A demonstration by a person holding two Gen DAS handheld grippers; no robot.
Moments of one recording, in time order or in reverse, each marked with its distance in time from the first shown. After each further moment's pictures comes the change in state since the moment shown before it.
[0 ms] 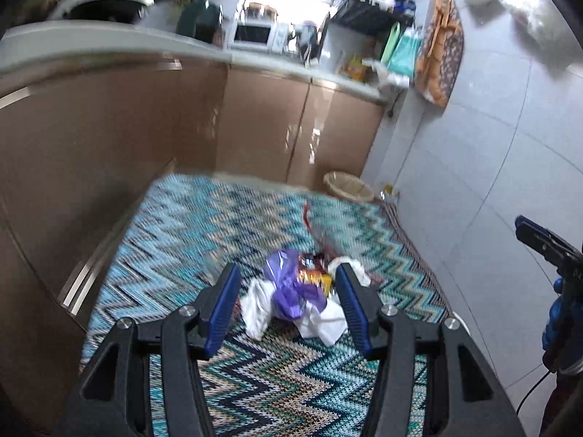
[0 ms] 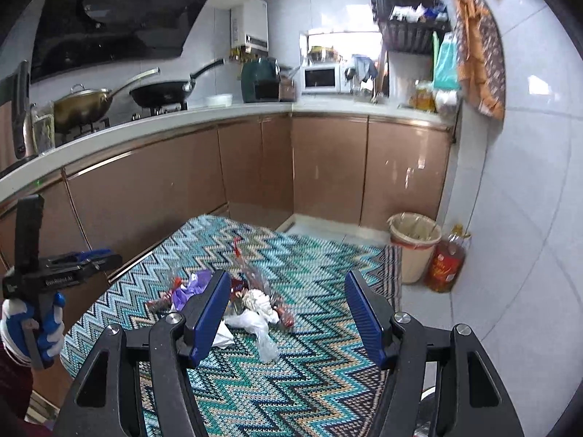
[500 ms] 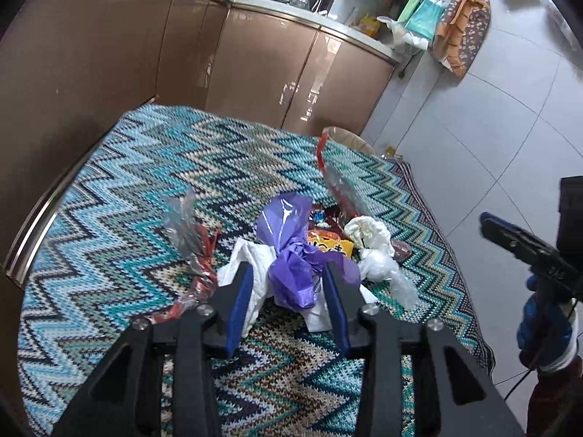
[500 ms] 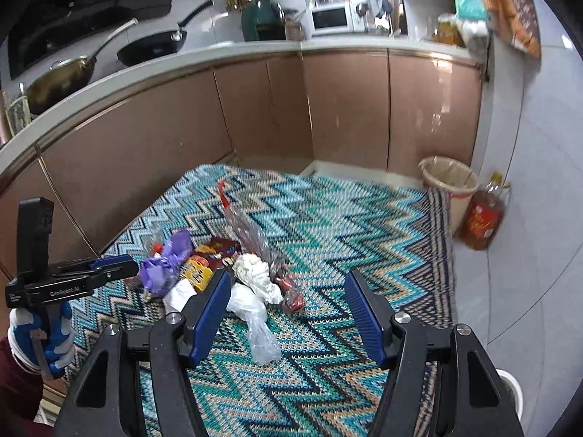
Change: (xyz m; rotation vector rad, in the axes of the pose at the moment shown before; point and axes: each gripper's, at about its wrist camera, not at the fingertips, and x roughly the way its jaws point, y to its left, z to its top) left arm 0.098 0.015 -0.027 -0.071 0.175 -0.060; right arm 0.121 -0.021 -0.027 0.059 0.208 0.106
